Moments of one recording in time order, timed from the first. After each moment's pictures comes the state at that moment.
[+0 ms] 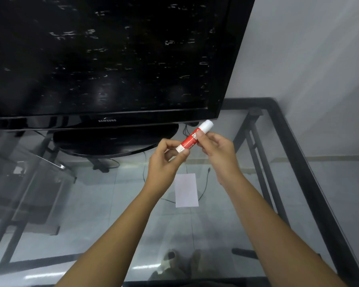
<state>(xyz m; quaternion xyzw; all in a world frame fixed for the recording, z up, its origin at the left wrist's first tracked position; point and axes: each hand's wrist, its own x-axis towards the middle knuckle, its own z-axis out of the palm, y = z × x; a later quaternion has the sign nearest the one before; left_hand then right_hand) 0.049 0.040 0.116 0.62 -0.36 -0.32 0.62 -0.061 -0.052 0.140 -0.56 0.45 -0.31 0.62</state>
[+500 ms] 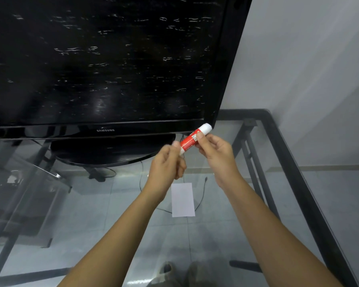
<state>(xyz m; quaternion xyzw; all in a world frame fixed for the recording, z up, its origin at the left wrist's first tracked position) 0.046 0.026 0.138 0.60 -0.26 -0.44 0.61 -0.062 -0.063 0.153 -0.56 0.40 -0.33 0.64</state>
